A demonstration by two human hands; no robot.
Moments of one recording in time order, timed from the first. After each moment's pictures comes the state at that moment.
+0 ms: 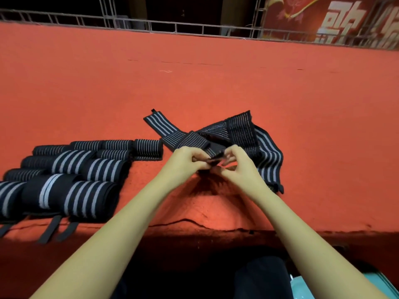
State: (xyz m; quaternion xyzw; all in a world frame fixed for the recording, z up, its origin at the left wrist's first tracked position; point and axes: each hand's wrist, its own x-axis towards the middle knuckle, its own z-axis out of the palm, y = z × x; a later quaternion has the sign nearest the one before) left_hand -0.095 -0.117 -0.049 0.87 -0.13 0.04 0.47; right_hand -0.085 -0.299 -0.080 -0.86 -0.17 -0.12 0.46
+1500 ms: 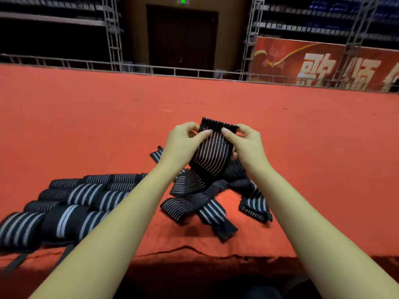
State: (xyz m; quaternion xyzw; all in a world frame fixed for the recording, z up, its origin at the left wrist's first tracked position) left_hand -0.098 -0.118 0.074 0.80 -0.12 0.22 0.54; right_hand -0.104 -0.277 0.080 -0.71 -0.12 -0.16 0.67
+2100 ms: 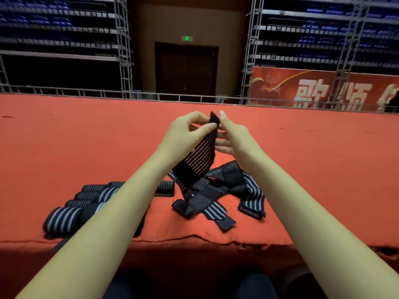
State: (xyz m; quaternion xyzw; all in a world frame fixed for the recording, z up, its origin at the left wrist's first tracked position) left_hand -0.215 -0.105 0.146 0.79 -0.24 0.27 0.50; right_hand -0.210 -0.246 0.153 -0.71 -0.12 -0.05 0.70
